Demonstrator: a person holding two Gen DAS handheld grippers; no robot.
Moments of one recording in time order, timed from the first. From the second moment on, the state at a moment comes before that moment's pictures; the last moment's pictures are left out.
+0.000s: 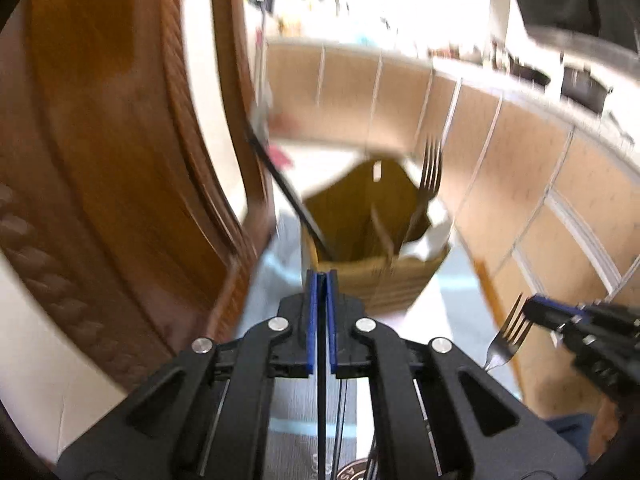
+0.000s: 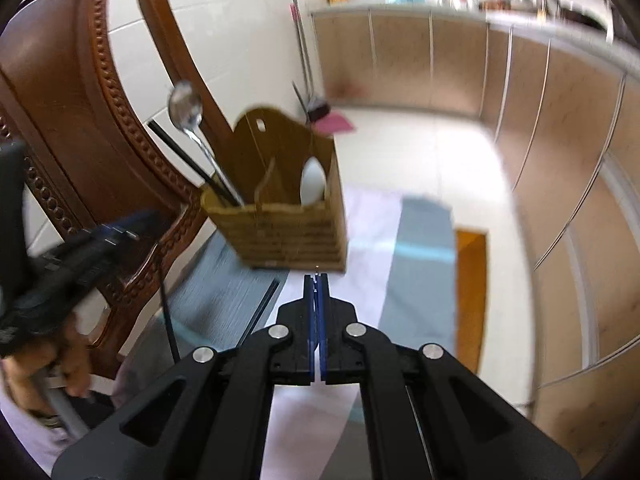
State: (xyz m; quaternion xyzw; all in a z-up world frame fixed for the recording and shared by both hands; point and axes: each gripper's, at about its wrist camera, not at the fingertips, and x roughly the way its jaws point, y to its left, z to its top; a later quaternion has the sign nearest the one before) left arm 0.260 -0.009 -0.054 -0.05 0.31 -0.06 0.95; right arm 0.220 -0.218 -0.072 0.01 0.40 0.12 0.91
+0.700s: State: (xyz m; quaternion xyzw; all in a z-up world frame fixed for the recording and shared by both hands) left arm 0.215 0.016 0.125 -0.12 0.07 -0.03 0.99; right arm 0.244 -0.202 0.068 -0.07 0.19 0.00 0.98
